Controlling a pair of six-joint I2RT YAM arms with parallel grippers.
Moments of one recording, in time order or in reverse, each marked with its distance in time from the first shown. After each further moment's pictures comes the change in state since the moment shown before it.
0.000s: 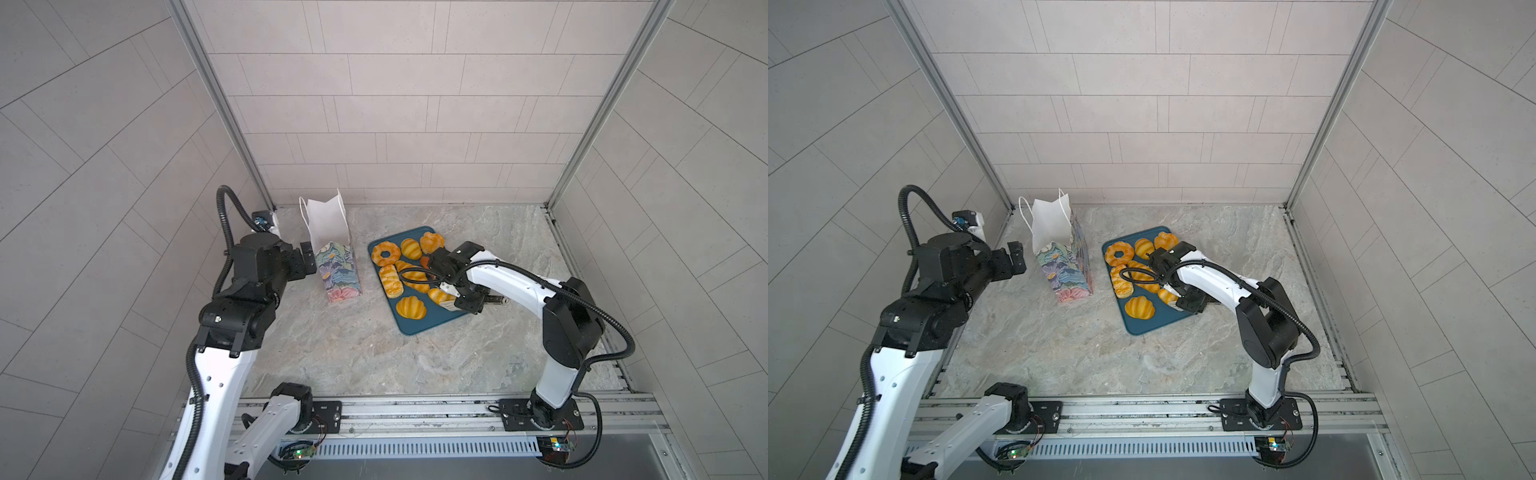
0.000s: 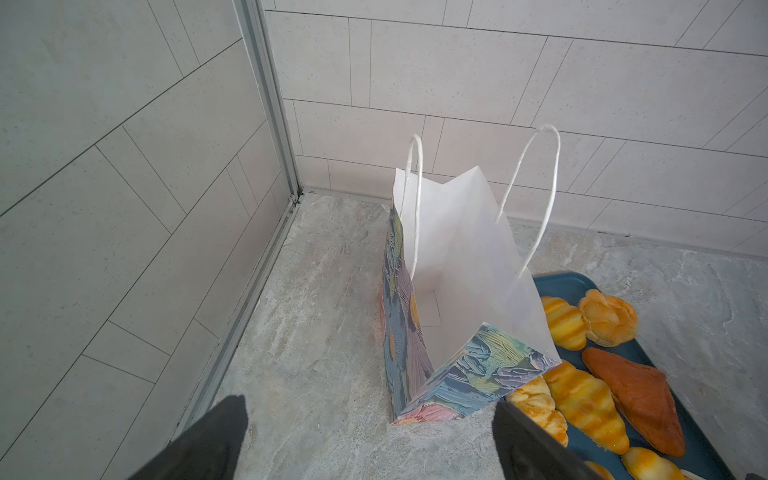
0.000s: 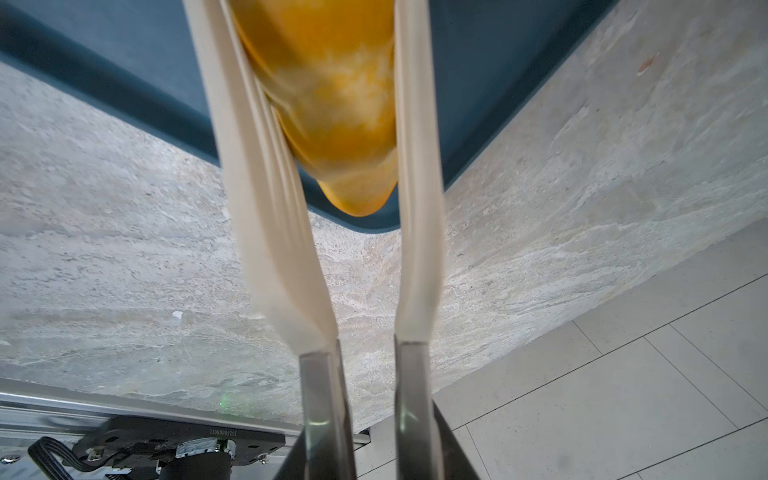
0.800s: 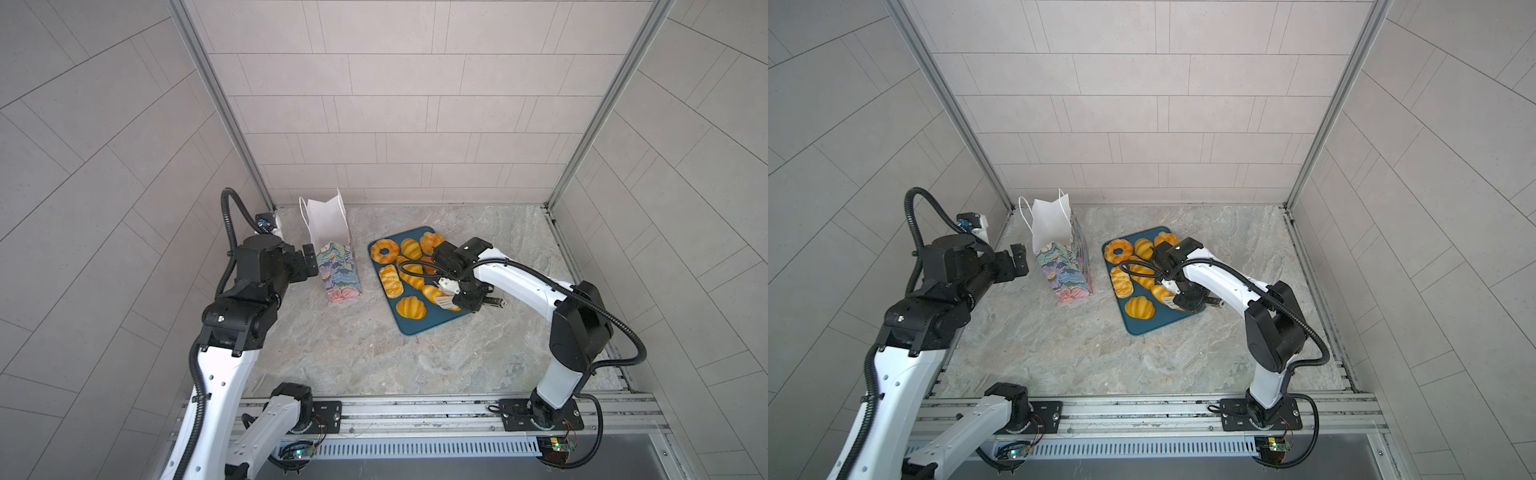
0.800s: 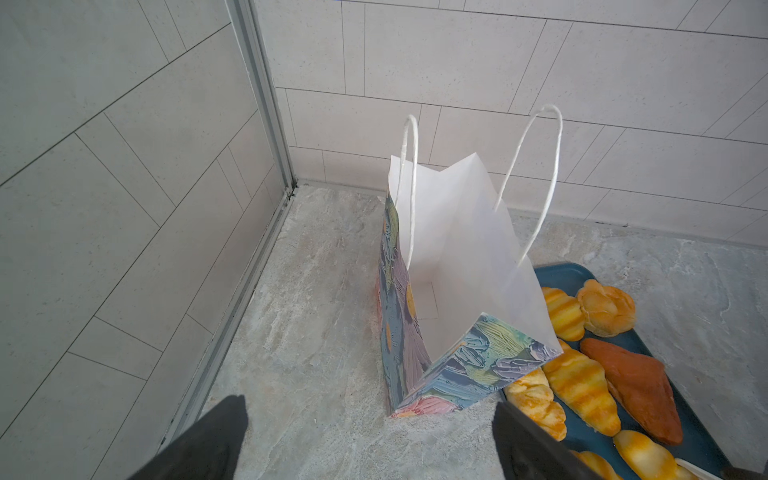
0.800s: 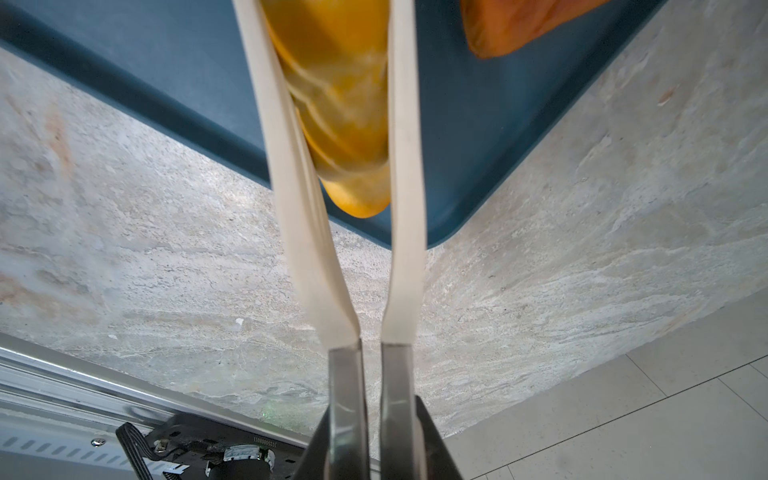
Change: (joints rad) left arm 0.000 -0.003 -0.026 0.010 0.018 -0.001; right arm -0.034 -0.049 0.018 0.018 -0.134 0.002
